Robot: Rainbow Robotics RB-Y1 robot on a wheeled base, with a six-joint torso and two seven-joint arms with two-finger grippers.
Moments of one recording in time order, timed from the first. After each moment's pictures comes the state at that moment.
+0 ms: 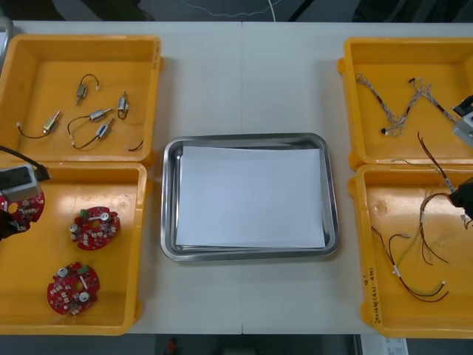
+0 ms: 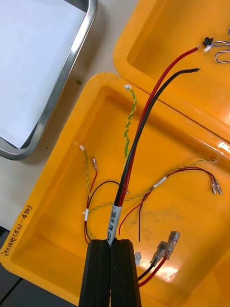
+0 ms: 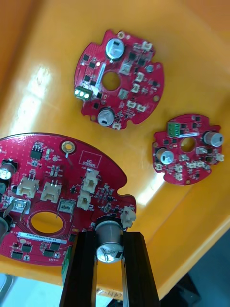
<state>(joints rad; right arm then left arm) -0.16 -0.86 -0.33 -2.41 -1.10 1.92 1.53 0.03 1.22 0.15 -2.20 1.19 1.60 -2.07</state>
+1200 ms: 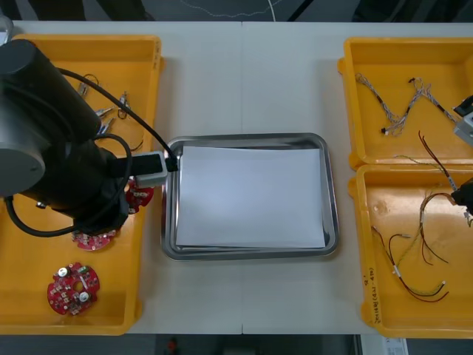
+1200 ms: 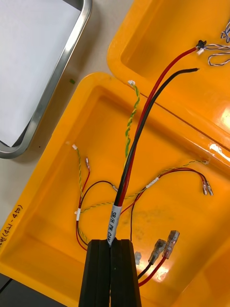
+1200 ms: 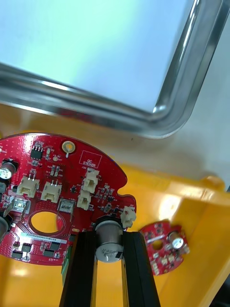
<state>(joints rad) -0.16 -0.86 -0.33 -2.41 -1.07 1.92 1.57 -0.63 0.98 -0.45 -2.28 1.06 1.78 -1.73</state>
